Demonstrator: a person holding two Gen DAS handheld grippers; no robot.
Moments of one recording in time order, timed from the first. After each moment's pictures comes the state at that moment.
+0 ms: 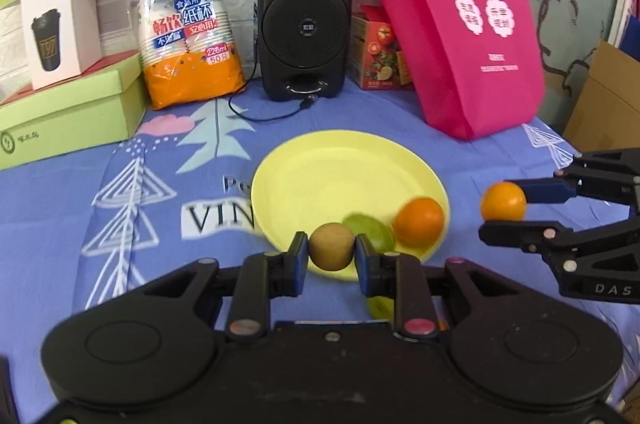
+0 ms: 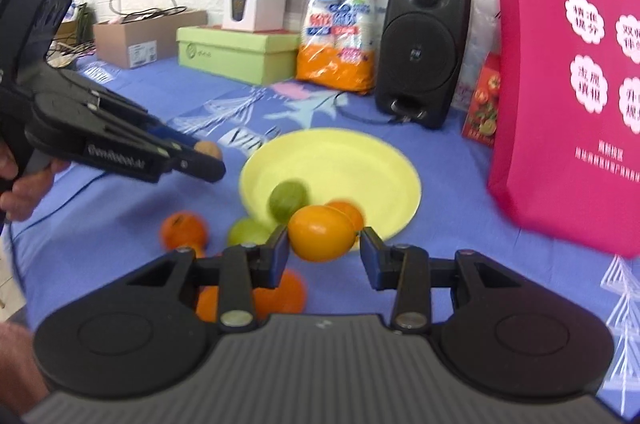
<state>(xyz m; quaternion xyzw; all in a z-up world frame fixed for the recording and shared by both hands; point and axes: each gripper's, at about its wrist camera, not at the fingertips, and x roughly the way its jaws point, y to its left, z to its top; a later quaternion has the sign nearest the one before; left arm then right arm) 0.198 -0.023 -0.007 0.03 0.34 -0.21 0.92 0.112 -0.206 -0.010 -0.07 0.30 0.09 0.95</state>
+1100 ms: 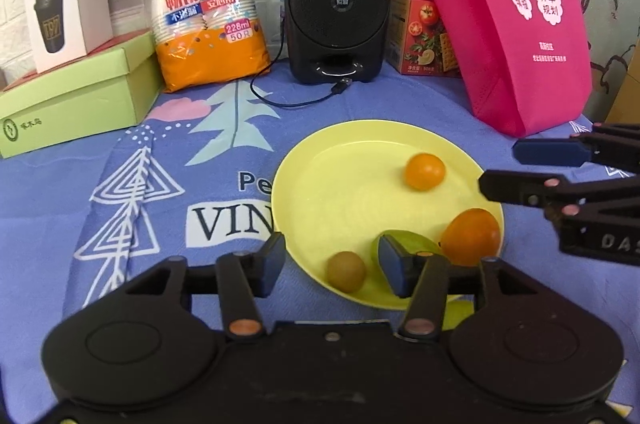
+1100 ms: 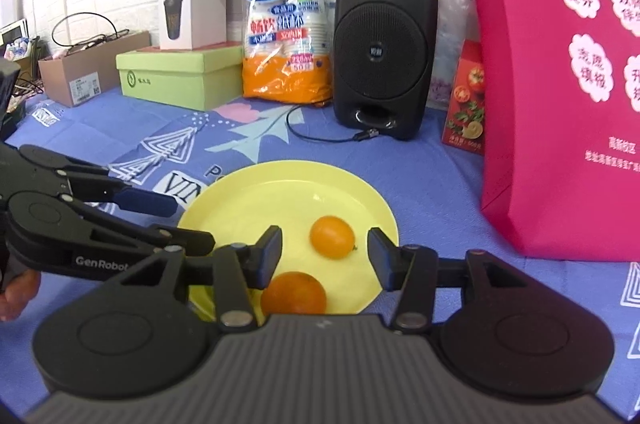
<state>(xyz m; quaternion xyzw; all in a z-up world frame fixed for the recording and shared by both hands) 0.234 -0.031 -0.033 0.04 0.36 -0.16 0.92 0.169 -0.217 -0.018 -0.02 0.29 0.05 0.96</state>
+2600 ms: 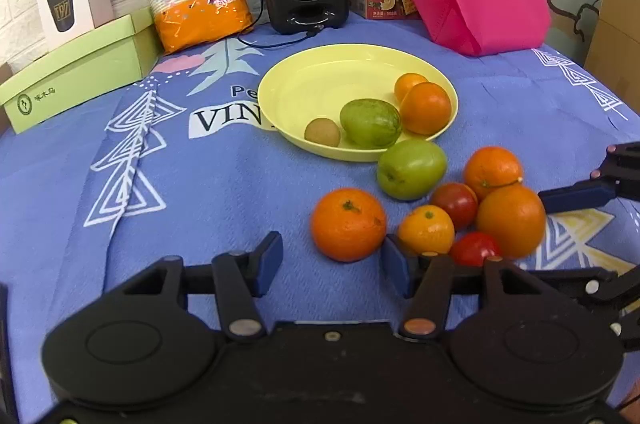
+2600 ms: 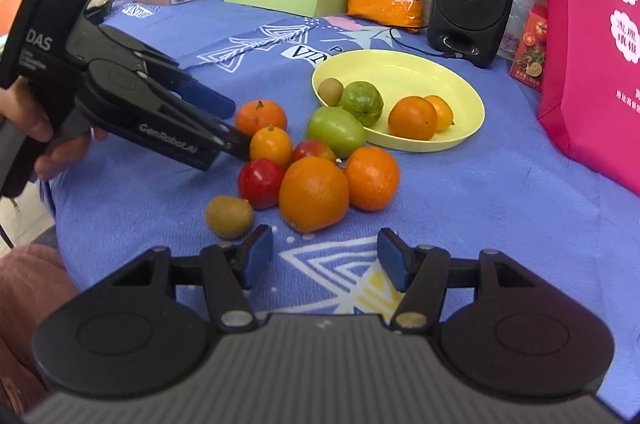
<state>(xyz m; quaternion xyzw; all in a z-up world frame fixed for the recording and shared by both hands) 0.141 -0.017 -0.064 0.08 0.37 -0.18 0.91 0.051 -0.167 -0.066 -0.08 0.36 0.13 0.92</state>
